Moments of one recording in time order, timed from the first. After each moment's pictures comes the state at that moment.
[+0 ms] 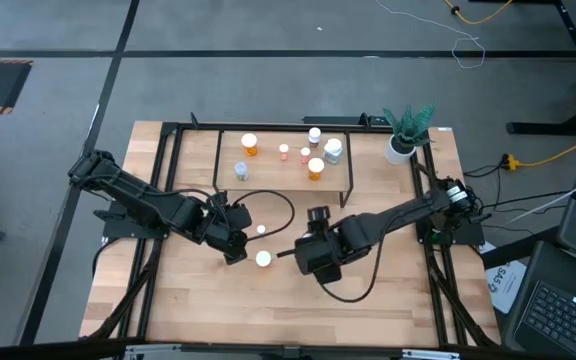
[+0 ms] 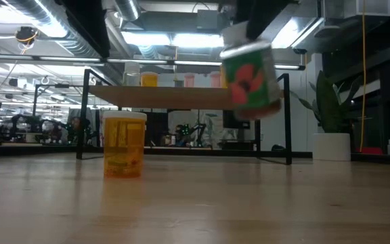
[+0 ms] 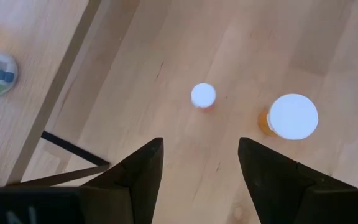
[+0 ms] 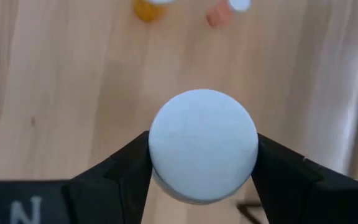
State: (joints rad) left arm -0.40 1.44 1.24 -0.96 -0.48 -0.70; right arm 0.39 1.93 1.82 -1.19 0.35 0.13
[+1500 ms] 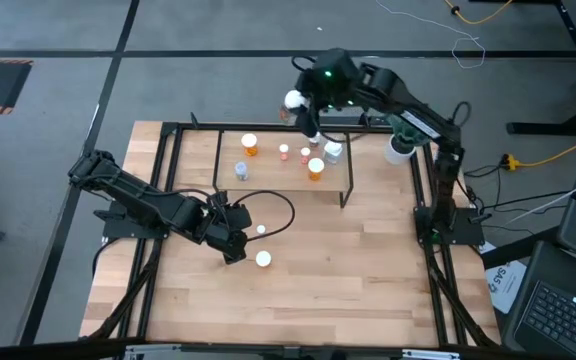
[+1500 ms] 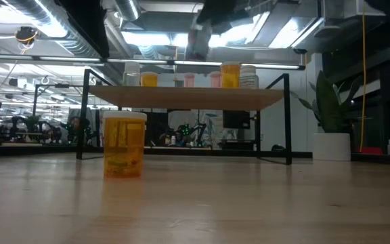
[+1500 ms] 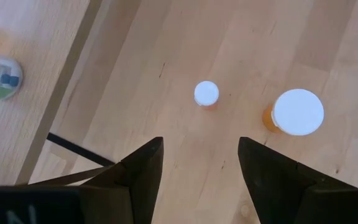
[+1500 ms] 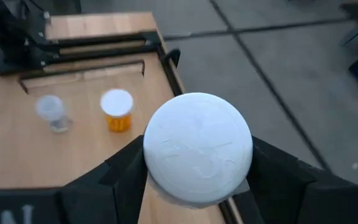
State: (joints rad) left arm -0.40 1.44 1.24 -0.97 -0.48 -0.67; right arm -0.40 1.92 2.33 -1.05 0.06 -0.17
